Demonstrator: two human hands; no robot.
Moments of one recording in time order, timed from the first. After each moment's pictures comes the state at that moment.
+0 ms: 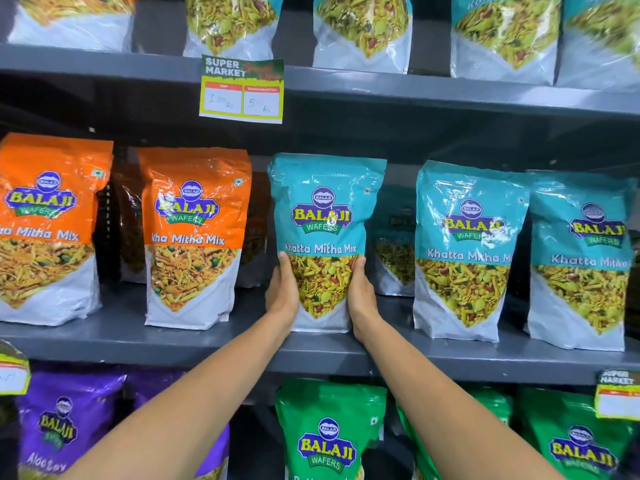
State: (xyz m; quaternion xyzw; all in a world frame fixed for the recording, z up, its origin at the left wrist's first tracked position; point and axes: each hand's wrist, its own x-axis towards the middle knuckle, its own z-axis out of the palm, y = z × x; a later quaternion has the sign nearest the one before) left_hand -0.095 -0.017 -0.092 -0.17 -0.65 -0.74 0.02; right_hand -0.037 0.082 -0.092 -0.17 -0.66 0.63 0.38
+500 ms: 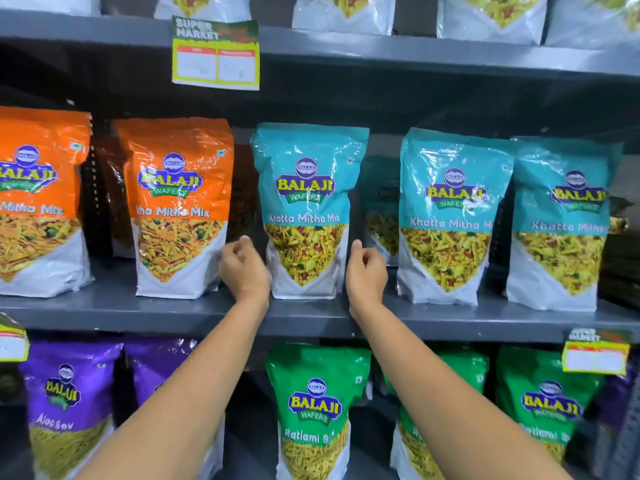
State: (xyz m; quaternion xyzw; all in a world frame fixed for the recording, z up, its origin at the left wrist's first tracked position) left_hand -0.090 -0.038 -0.102 -0.05 -0.56 -0.80 0.21; right_hand -0.010 0.094 -0.109 -0.21 -0.64 0.54 0.51
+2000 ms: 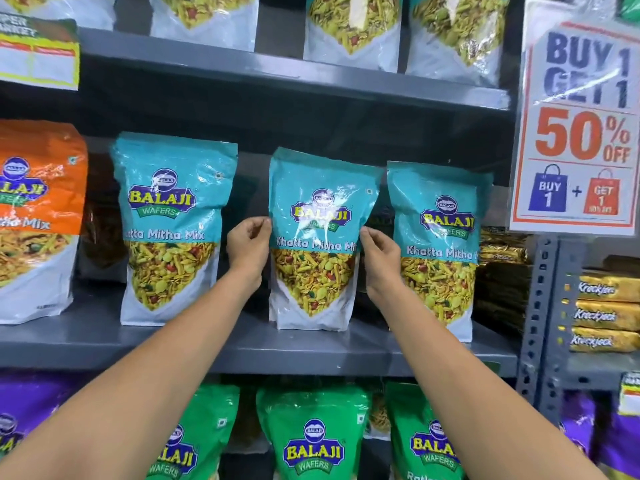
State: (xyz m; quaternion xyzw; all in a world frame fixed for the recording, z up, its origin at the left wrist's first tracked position) left_hand -0.014 0.158 -0.037 -0.24 -0.54 -0.79 0.17; right_hand 0.095 0.312 -0.042 -0.05 -0.58 0.64 0.51
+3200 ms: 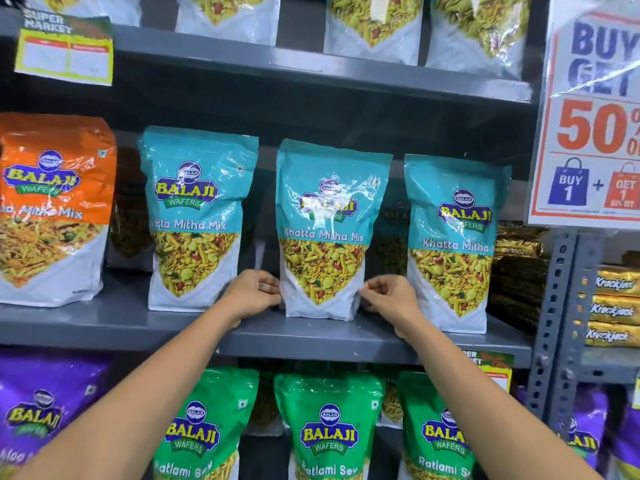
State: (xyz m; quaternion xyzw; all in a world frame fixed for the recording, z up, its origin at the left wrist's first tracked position) left_hand -0.015 0.103 -0.107 -0.33 -0.78 -0.54 0.00; right_hand 0.128 0.309 -0.106 -0.18 -0.80 0.43 0.38
